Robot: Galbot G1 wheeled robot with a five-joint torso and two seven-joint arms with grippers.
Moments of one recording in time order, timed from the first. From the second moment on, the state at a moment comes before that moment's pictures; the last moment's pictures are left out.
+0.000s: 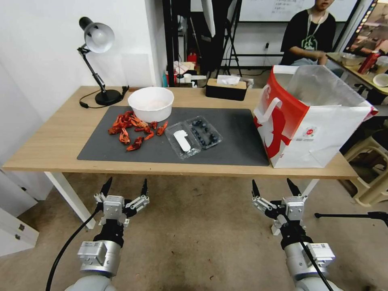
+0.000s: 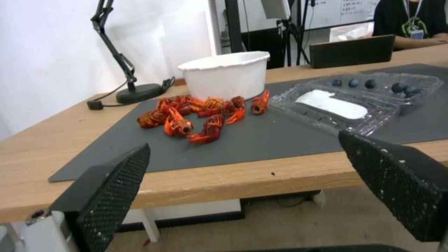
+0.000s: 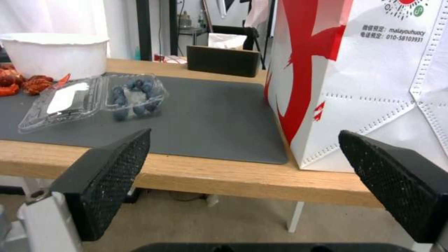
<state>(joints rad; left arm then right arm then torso) 1.80 -1.50 -0.55 -2.30 0.00 0.00 0.00 -1.80 1.50 0.55 2.30 0.00 0.00 0.00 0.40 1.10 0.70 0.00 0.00</state>
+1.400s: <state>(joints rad) 1.69 -1.53 -0.48 -2.37 -0.25 0.27 -0.03 -1.69 1.53 0.64 2.41 0.11 -0.35 0.02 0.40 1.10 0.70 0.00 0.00</state>
